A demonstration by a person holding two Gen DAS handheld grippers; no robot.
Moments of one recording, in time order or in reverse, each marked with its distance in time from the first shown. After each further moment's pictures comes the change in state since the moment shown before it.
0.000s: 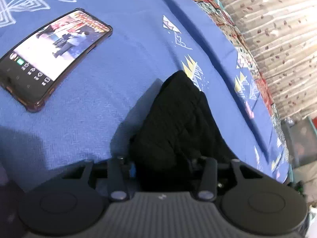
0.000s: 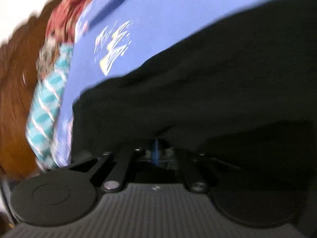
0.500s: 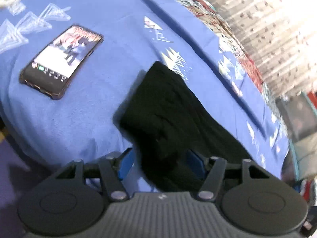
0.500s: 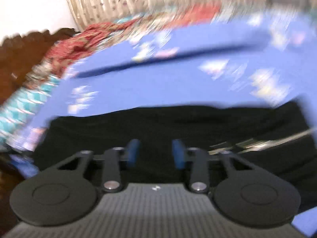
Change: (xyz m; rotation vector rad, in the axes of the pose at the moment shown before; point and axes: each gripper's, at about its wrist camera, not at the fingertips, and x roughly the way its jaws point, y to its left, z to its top) left arm -0.062 -0.013 -0.029 0.133 0.040 0.010; right arm -0.212 -0.075 -0.050 -0.378 -0.417 -0.216
